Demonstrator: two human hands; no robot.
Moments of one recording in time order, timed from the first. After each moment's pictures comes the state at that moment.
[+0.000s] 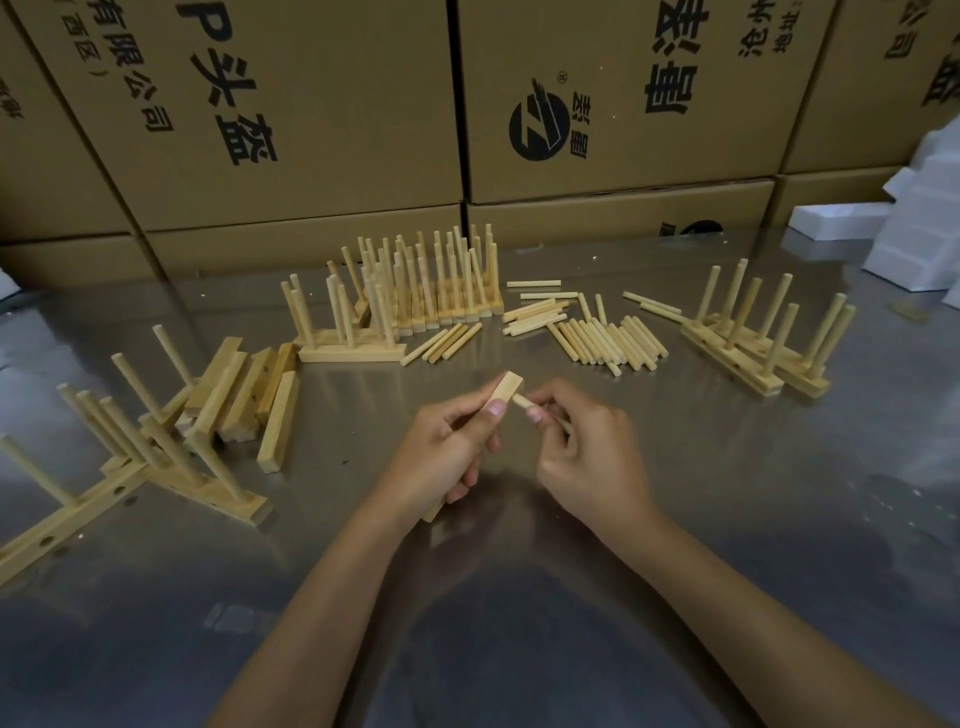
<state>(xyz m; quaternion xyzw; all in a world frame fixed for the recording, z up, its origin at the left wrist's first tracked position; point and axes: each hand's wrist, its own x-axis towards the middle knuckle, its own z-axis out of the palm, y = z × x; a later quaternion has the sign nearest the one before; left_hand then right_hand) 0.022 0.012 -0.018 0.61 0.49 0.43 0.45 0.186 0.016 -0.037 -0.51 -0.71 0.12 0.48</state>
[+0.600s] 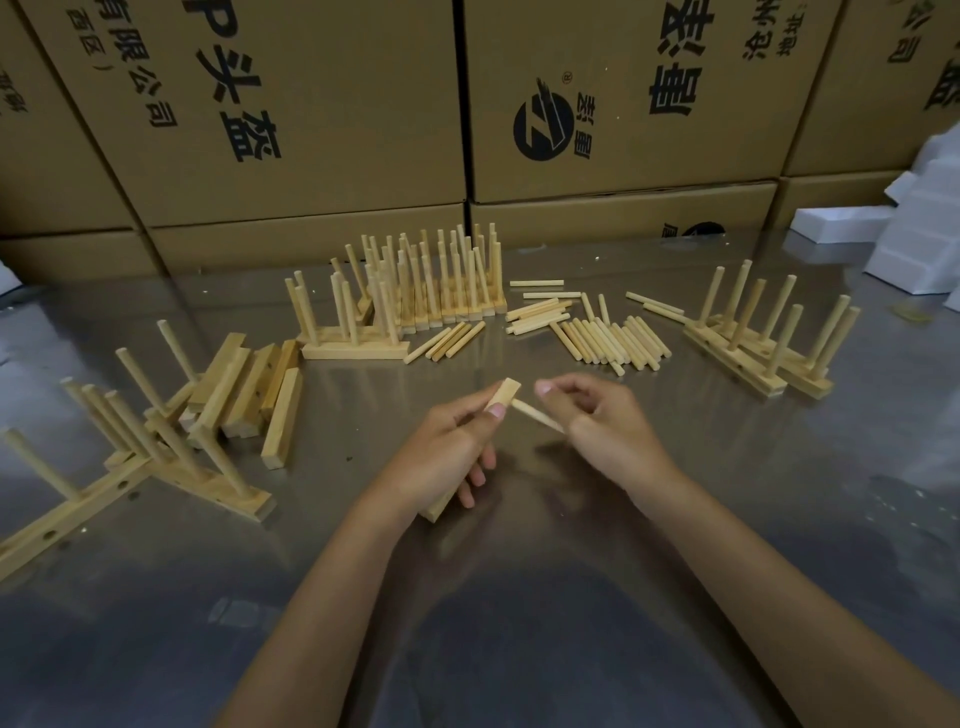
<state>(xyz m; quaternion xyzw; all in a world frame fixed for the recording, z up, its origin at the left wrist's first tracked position) 0.017 0.020 -0.021 0.60 0.54 0.37 0.47 0.198 0.043 -0.028 -0.53 -0.61 0.37 0.46</state>
